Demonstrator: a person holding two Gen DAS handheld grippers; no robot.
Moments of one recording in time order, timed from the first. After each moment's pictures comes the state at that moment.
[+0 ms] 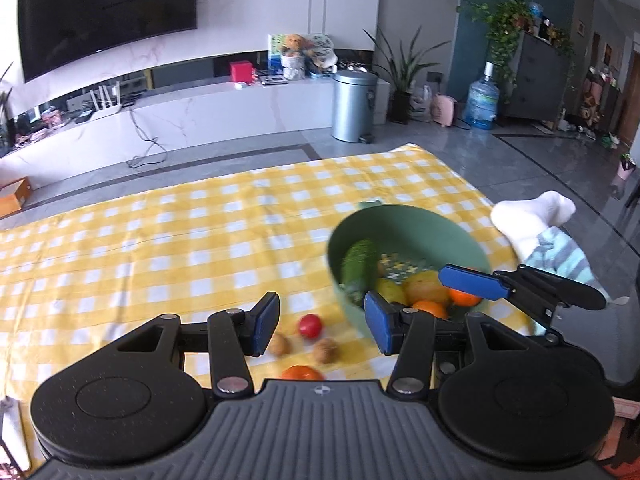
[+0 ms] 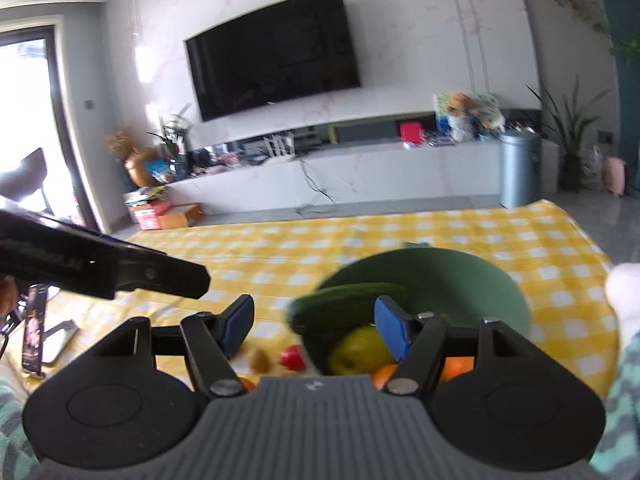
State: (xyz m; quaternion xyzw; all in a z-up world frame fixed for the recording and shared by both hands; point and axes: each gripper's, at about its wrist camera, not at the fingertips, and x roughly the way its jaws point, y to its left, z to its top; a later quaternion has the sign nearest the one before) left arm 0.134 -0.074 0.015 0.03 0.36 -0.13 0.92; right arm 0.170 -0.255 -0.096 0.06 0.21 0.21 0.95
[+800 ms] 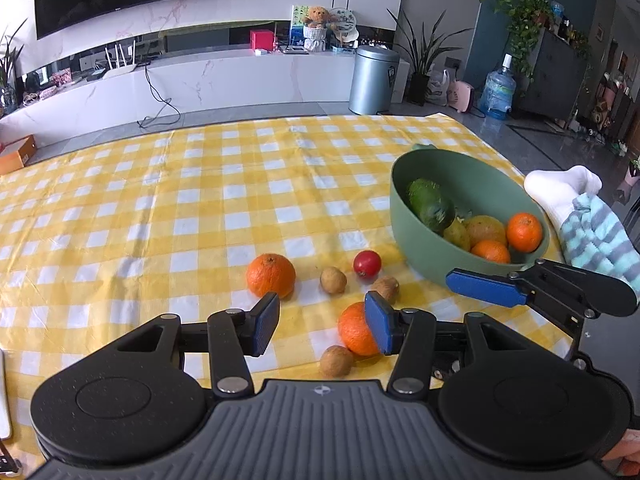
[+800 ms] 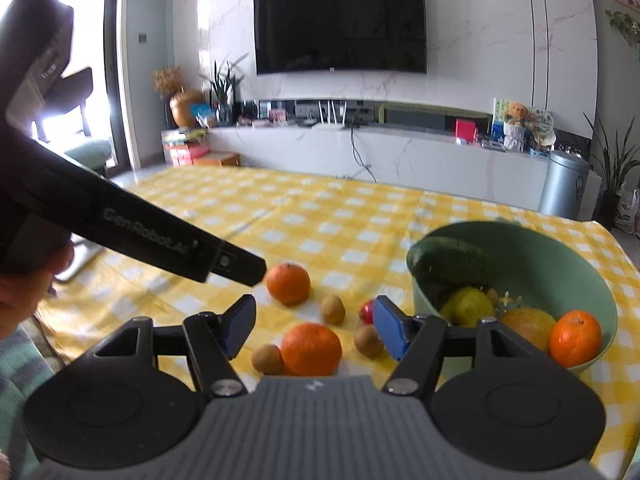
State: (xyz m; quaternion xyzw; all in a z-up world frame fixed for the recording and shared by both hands) left arm 0.130 -0.010 -0.048 0.01 0.39 -0.13 0.91; right arm 0.151 -0.183 -0.133 -0.04 0.24 0.25 0.94
